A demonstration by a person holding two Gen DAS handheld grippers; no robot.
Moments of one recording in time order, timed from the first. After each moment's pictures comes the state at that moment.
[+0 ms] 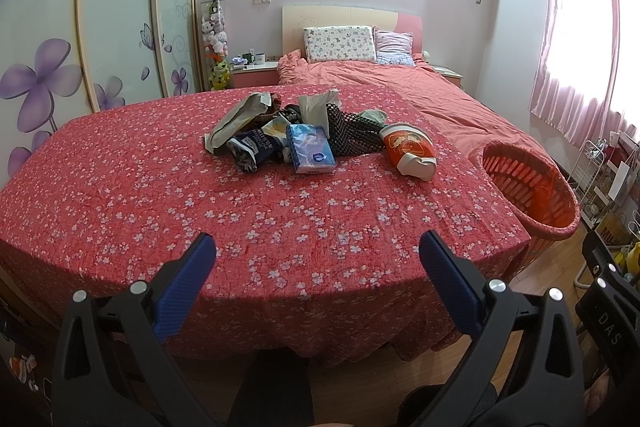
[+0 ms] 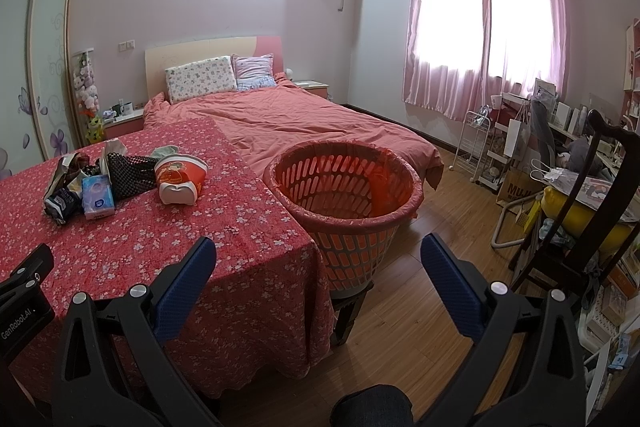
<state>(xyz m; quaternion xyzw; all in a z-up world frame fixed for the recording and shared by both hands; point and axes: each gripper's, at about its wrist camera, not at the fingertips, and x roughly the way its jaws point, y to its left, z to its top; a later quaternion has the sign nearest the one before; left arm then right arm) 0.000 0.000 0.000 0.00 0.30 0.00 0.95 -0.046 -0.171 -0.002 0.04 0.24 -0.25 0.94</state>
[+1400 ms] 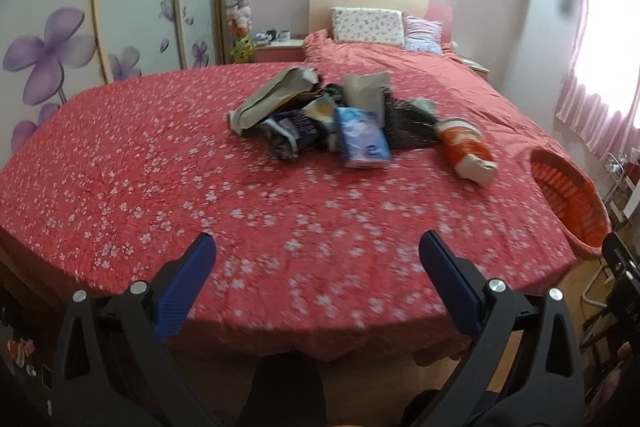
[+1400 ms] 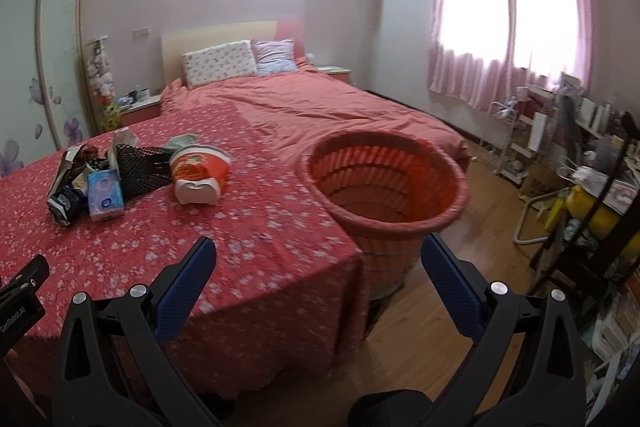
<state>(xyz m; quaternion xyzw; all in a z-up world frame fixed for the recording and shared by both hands) 0.054 0.046 -0.027 -0.04 0.34 0.04 0.94 0.004 -0.168 -0.015 0.05 0.27 -0.21 0.94</state>
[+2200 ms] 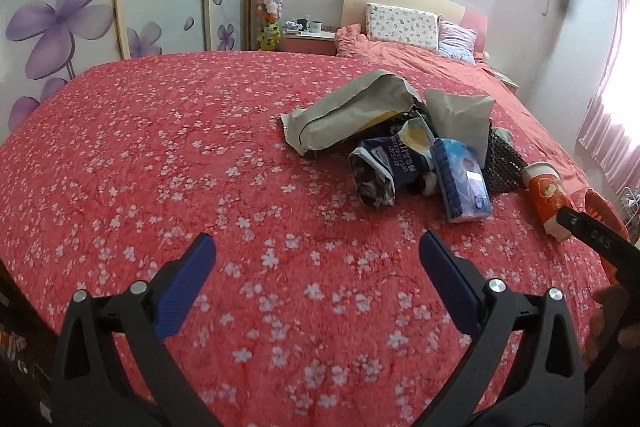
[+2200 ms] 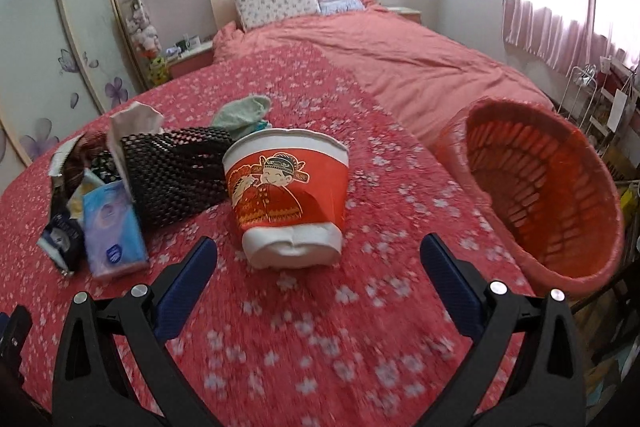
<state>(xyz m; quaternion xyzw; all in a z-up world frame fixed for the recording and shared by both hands) 0.133 0.125 -0.048 -0.08 0.36 0.07 0.93 0.168 -0.147 -0.053 0.09 0.38 -0.09 0.91</state>
